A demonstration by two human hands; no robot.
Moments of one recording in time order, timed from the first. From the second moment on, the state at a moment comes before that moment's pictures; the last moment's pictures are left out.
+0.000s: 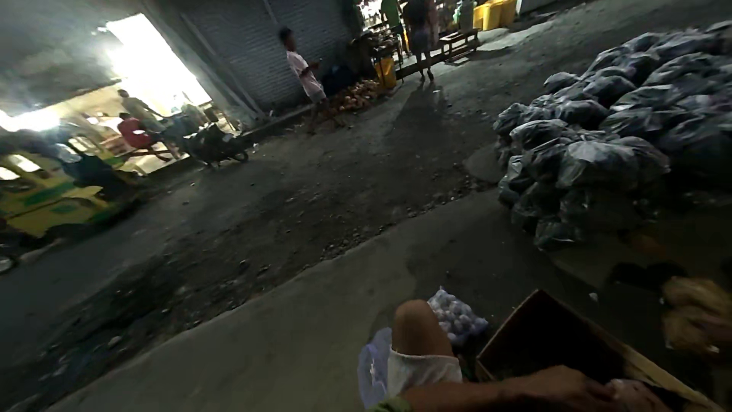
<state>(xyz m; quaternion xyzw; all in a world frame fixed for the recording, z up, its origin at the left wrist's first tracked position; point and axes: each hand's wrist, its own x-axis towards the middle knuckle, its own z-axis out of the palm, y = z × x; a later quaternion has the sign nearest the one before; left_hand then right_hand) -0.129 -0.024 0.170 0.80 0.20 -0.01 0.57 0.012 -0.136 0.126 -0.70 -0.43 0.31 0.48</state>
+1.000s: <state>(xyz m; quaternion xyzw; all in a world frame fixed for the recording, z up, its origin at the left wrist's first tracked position) -0.124 -0.015 0.131 0.80 0.21 0.08 0.56 -0.020 -0.124 0.123 -0.80 -0.12 0.37 0.46</state>
